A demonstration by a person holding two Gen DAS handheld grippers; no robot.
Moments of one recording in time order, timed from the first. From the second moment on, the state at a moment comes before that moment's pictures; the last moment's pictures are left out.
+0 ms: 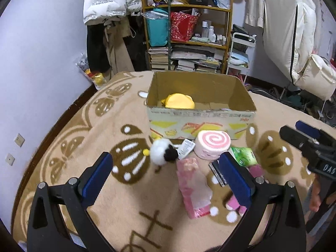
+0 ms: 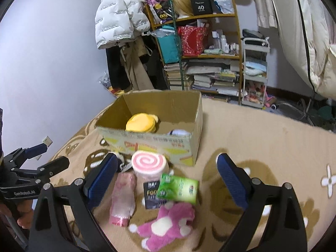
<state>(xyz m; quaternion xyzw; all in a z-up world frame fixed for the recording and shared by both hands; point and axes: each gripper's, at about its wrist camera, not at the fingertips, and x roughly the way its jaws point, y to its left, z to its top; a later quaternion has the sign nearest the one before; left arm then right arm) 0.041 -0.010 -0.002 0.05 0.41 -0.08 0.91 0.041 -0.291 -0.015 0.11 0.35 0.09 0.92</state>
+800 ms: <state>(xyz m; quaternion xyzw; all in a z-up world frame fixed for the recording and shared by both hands) 0.074 -0.034 -0.077 0.08 0.49 -0.08 0.87 0.067 -0.283 -0.080 0.12 0.43 0.07 0.89</state>
